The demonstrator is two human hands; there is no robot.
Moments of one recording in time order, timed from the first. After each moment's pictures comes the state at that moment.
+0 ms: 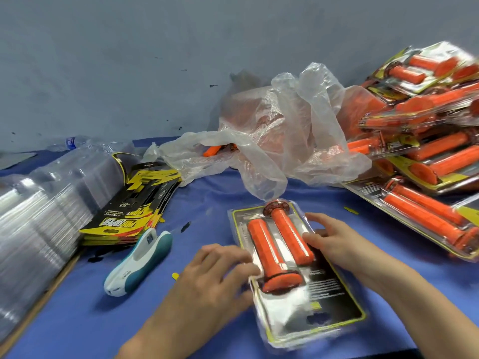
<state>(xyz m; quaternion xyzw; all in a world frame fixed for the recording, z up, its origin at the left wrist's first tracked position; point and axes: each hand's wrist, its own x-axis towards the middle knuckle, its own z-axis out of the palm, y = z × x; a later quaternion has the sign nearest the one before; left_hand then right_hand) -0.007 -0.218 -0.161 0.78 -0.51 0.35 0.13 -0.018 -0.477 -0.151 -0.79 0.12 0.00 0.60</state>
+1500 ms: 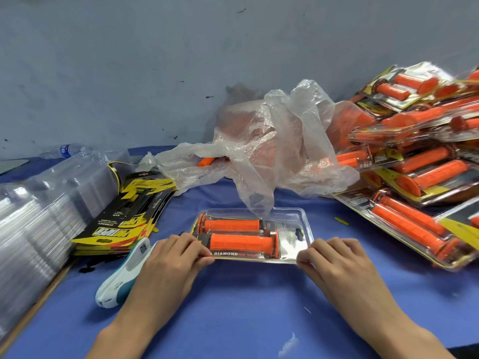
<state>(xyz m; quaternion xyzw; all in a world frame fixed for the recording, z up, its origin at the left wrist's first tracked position) 0.032 -0.187 -0.161 0.88 -0.34 0.31 0.10 -0.061 -0.479 -0.171 -0.92 -0.11 -0.38 -0.05</state>
